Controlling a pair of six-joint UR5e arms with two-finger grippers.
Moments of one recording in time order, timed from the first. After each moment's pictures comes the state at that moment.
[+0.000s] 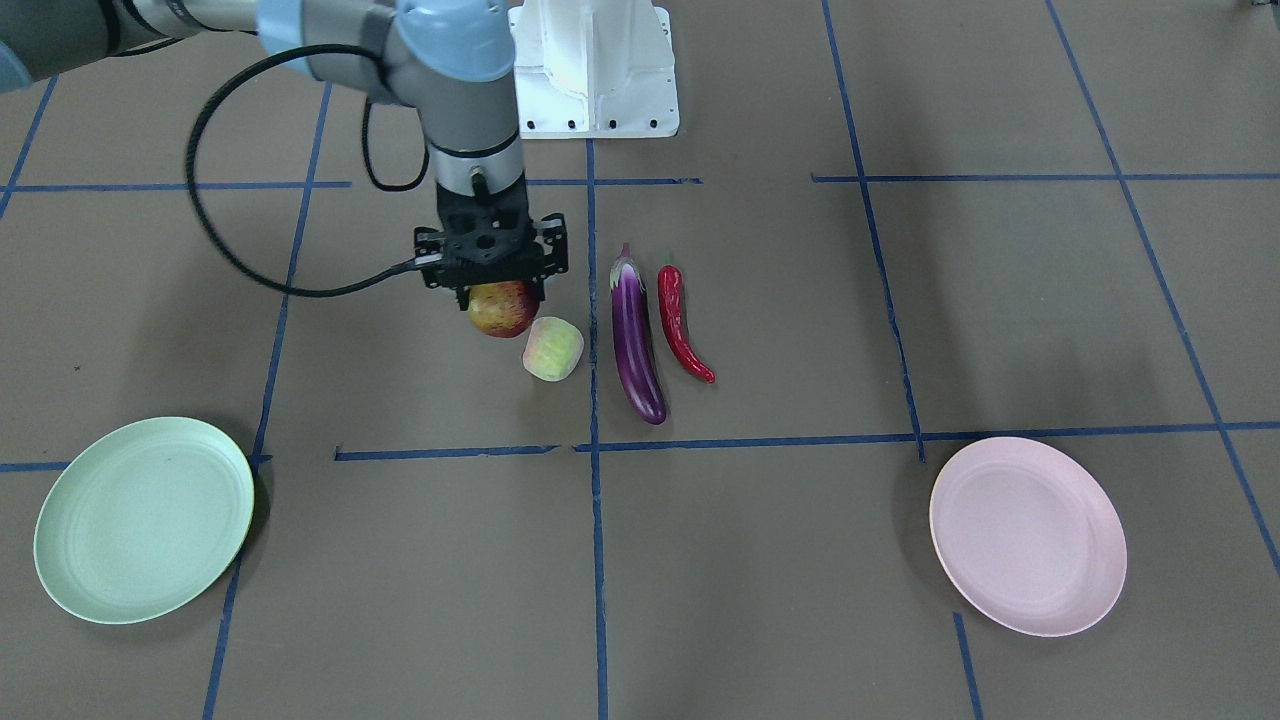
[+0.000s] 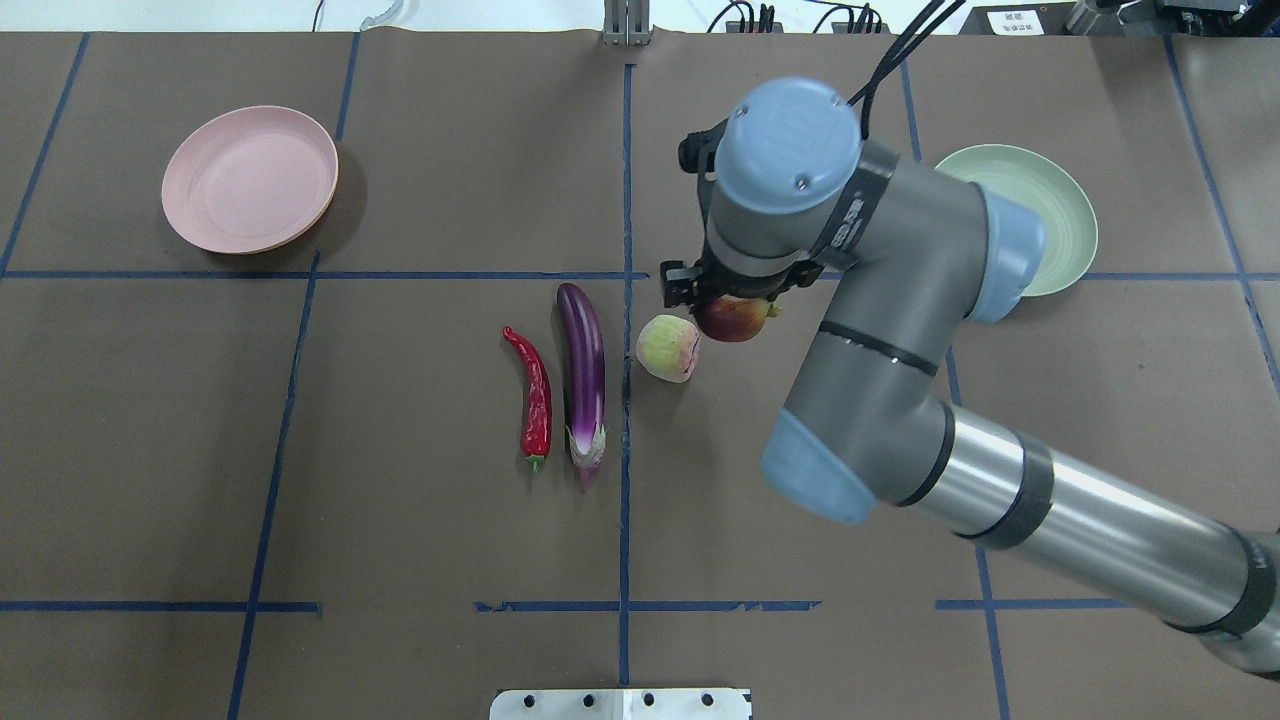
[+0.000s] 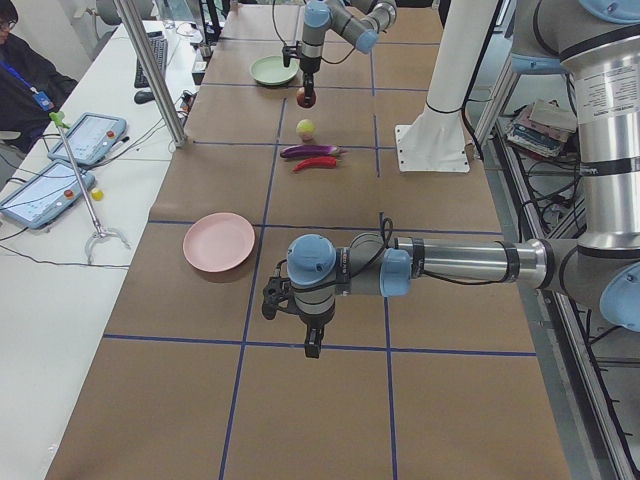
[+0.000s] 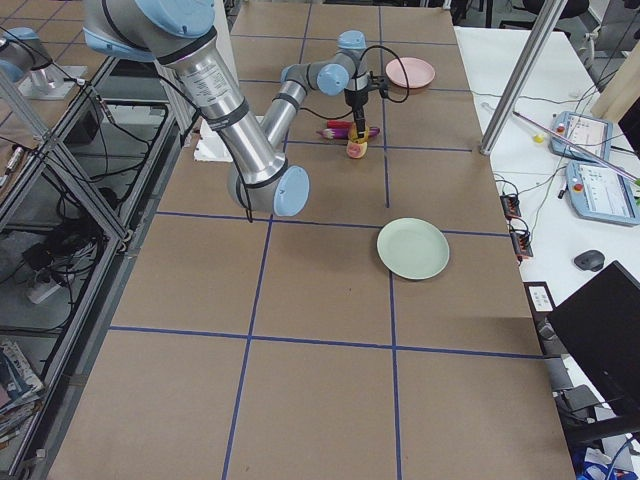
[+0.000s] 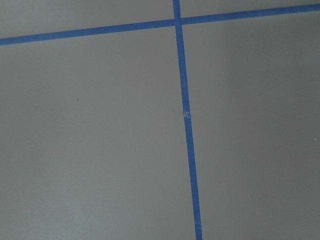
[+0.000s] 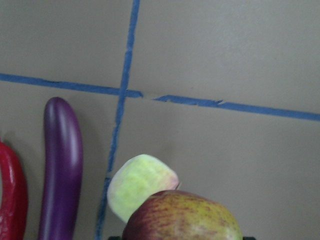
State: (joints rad) left arm -1.56 -1.35 -1.80 -1.55 -2.35 0.10; right arm 0.67 -0.87 1.76 -1.76 1.88 0.90
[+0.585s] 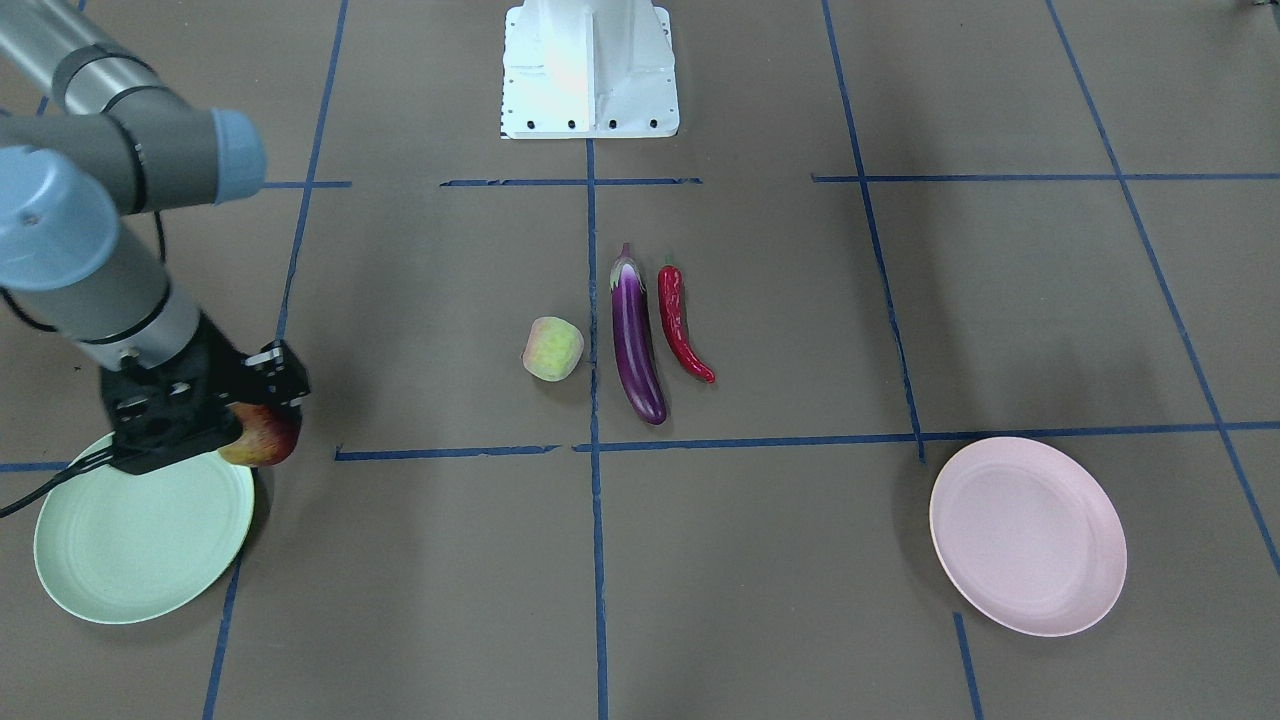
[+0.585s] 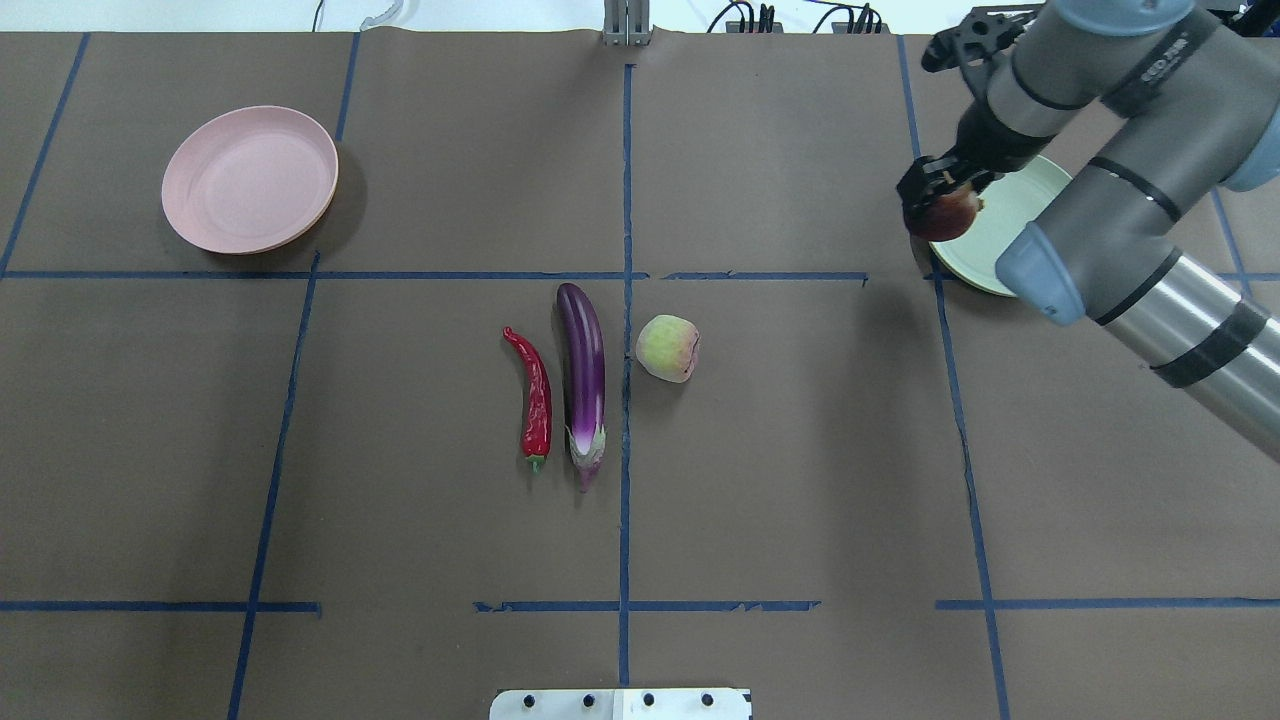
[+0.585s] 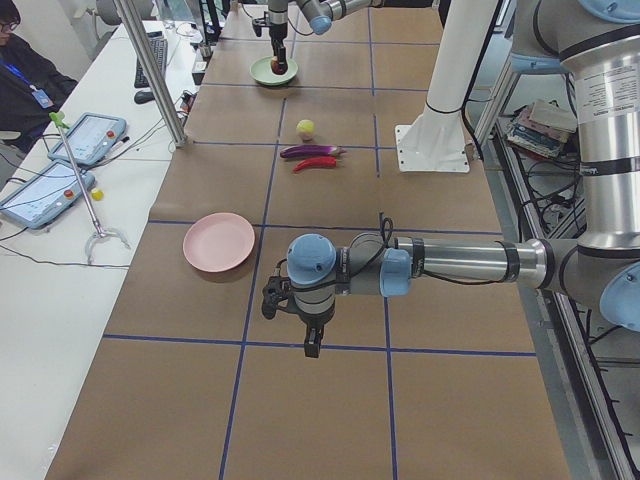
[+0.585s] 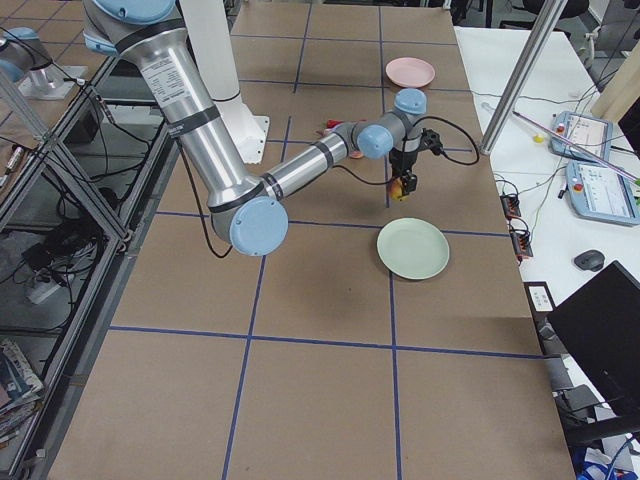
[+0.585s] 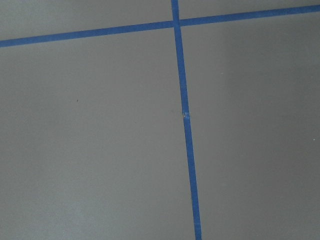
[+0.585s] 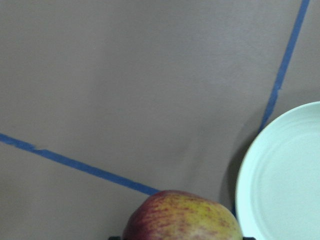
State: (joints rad) left arm -1.56 -1.35 -1.80 -1.55 -2.35 0.10; right arm 1.02 -1.10 1.53 -1.42 2.17 0.39
